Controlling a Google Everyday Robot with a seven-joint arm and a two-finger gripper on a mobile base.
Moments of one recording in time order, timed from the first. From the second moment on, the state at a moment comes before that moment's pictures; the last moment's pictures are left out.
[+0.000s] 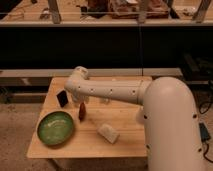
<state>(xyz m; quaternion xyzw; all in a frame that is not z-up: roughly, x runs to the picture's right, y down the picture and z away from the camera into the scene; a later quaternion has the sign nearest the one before) -0.144 0.077 0.836 -0.08 -0.22 -0.81 0.54</state>
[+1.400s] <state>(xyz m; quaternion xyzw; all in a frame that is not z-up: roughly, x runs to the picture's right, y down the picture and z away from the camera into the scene) -0.145 0.102 0.912 -0.18 -0.27 -0.66 0.68</state>
